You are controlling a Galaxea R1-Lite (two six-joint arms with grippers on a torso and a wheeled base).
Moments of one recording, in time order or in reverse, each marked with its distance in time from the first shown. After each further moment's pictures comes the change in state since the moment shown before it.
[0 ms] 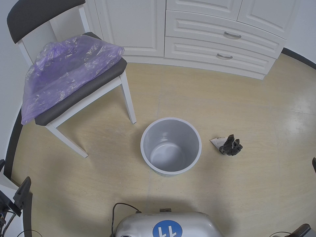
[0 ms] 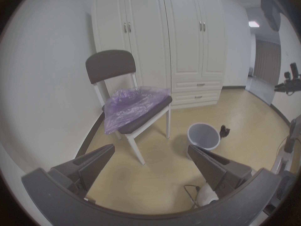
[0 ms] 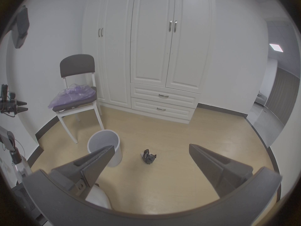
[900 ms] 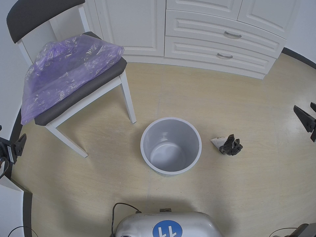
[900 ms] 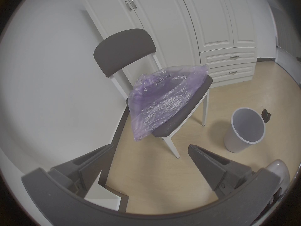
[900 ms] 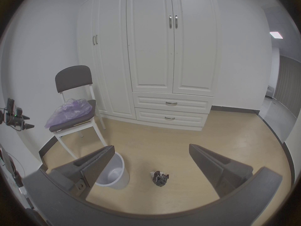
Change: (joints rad) left arm 0.243 0.514 -0.197 -0.193 0.106 0.157; right arm 0.113 0.490 -0.083 -0.481 -0.038 0.104
